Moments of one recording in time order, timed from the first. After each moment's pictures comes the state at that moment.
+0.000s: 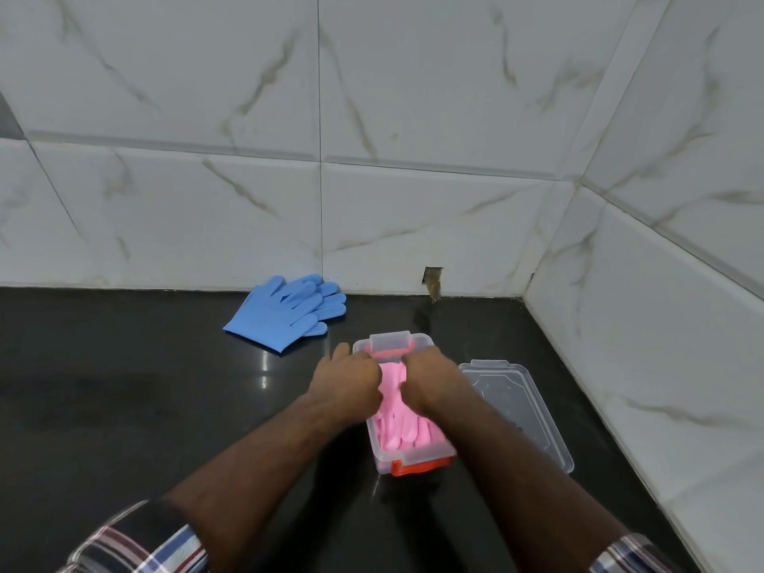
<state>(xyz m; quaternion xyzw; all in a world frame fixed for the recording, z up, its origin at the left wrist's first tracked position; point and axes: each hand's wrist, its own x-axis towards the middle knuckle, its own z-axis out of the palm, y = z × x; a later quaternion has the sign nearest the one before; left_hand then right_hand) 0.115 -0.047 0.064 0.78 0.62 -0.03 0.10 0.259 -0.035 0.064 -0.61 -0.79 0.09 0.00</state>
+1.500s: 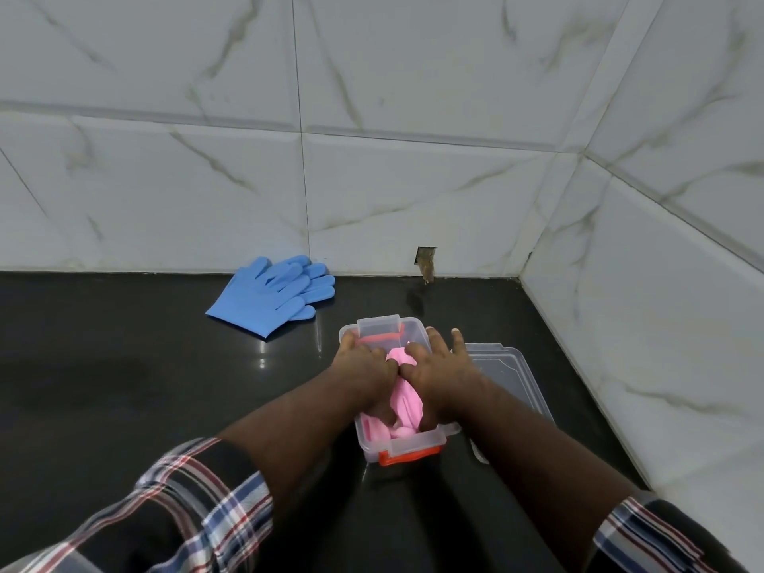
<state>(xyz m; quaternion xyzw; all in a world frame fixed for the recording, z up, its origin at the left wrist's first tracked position) 0.152 -0.025 0.050 0.83 0.51 -0.21 0.06 0.297 -0.028 0.050 -0.50 -0.83 -0.01 -0.25</state>
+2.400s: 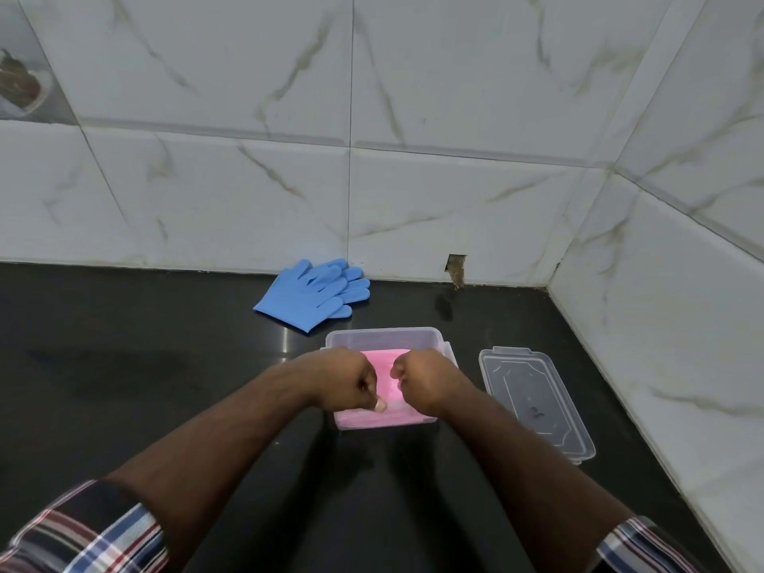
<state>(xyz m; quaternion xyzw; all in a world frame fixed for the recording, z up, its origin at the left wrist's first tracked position) 0.055 -0.072 0.083 0.79 0.54 -0.08 0.29 0.228 -0.048 0.045 -0.57 -0.80 0.18 0.00</state>
